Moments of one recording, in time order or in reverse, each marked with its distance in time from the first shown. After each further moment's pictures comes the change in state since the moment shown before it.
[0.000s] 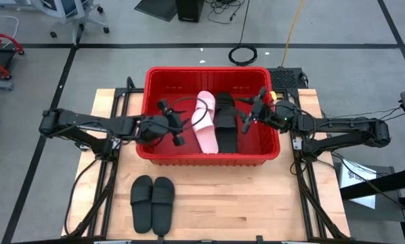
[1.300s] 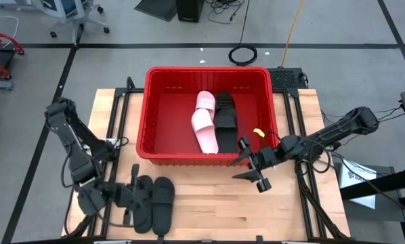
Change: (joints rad) left arm -0.937 -0.050 0.000 -0.009 -0.199 -0.267; right arm 0.524 0.177 0.000 0.461 -0.328 0.272
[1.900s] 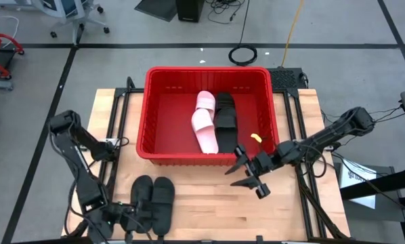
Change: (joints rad) left arm -0.101 0.245 0.000 -0.010 0.004 -0.141; right arm 0.051 0.076 0.000 0.078 0.005 0.087
